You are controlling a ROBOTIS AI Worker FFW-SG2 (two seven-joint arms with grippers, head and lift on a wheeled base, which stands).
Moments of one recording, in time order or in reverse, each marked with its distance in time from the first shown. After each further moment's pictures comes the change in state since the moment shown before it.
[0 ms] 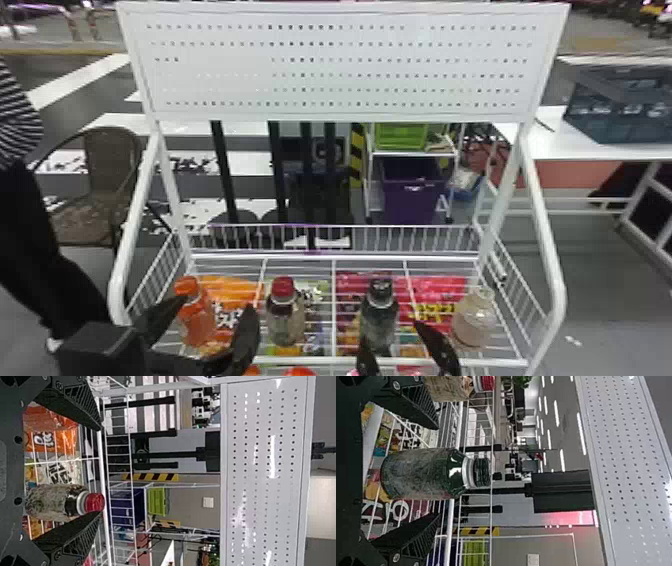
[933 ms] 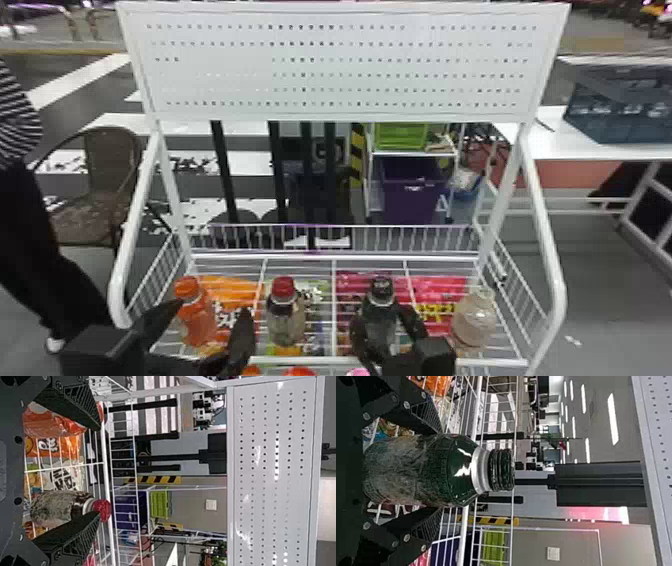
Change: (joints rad) left arm -0.010 0.002 0.012 0.043 -0.001 -0.027 -0.012; right arm -0.176 0.042 0.028 0.160 0.015 0.139 -0.083
